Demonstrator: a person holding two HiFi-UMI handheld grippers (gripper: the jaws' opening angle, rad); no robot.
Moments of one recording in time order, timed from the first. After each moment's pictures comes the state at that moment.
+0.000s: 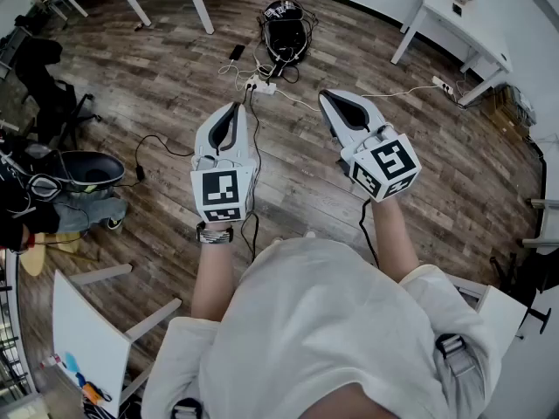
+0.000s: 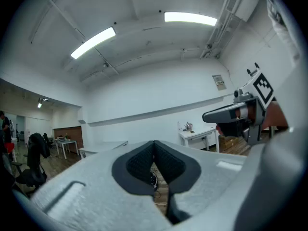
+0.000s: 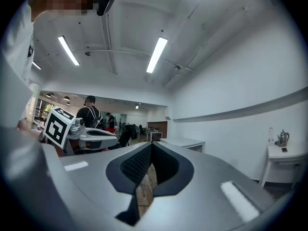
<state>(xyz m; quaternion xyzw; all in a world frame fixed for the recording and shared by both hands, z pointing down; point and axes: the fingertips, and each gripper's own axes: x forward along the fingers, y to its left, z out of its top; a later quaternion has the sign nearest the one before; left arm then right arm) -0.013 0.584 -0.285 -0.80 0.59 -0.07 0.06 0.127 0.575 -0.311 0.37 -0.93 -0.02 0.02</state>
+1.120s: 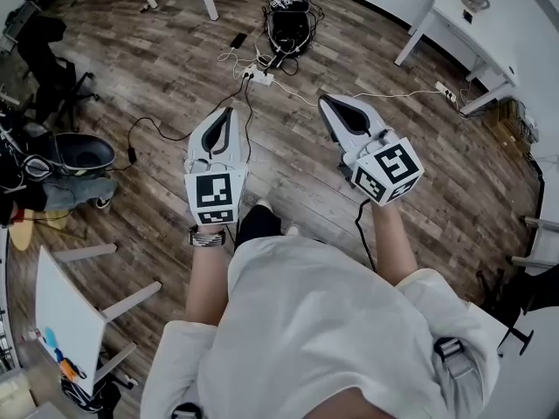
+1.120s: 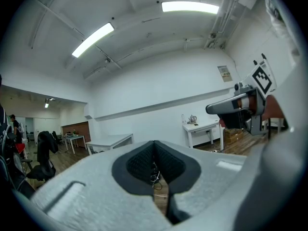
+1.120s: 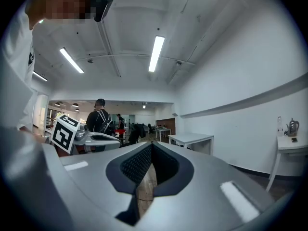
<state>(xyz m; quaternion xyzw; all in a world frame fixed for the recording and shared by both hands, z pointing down) 0.034 0.592 -0.260 -0.78 0.62 -0.11 0.04 0.186 0.574 -0.298 0.32 -0.95 0.02 0.02</state>
